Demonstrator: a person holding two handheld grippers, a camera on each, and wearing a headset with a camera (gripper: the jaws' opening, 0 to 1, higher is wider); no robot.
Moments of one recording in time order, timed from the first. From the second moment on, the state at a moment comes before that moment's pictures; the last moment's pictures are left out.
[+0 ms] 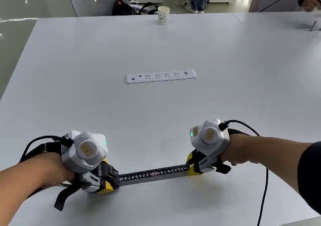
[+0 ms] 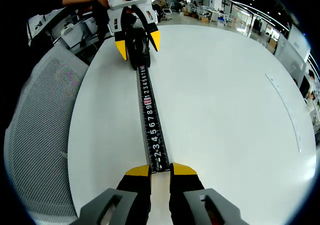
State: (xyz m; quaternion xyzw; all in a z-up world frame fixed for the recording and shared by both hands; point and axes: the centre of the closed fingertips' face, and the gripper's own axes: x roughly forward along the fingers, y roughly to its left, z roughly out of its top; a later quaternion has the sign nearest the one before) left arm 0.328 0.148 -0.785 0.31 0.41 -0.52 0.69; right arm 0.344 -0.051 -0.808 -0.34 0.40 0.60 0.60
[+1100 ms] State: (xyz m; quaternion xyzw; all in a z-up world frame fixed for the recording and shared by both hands) left arm 0.328 0.147 -0.784 0.31 0.41 -0.51 0.69; right arm 0.345 -0.071 -0.807 -0.34 0.41 0.59 0.60
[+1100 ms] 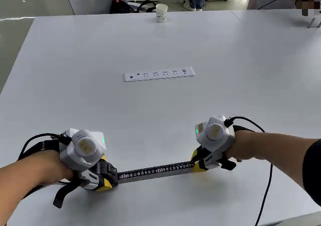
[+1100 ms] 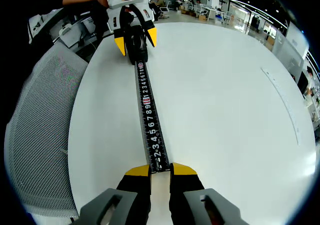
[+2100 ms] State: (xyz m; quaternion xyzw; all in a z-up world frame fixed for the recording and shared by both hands) left arm 0.329 0.147 -0.784 0.31 0.41 -0.51 0.69; right arm 0.347 -0.086 -0.808 -0.34 0.42 0.59 0.61
